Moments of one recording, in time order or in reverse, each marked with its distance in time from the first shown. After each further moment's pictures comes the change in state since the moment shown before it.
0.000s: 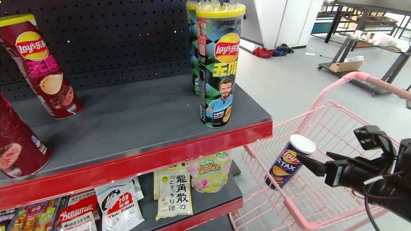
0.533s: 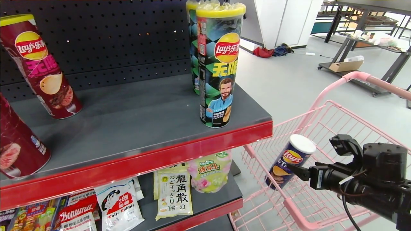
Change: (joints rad) left arm 0.000 0.000 0.014 -0.005 -0.003 0.002; right arm -0.026 0.208 -0.005 -0.069 0.006 0.013
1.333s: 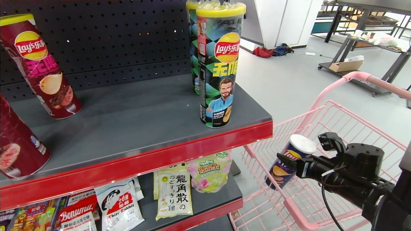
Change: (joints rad) left arm 0.000 0.000 0.000 0.000 0.007 0.002; right arm -0.053 0.315 -0.005 -0.452 0.089 -0.007
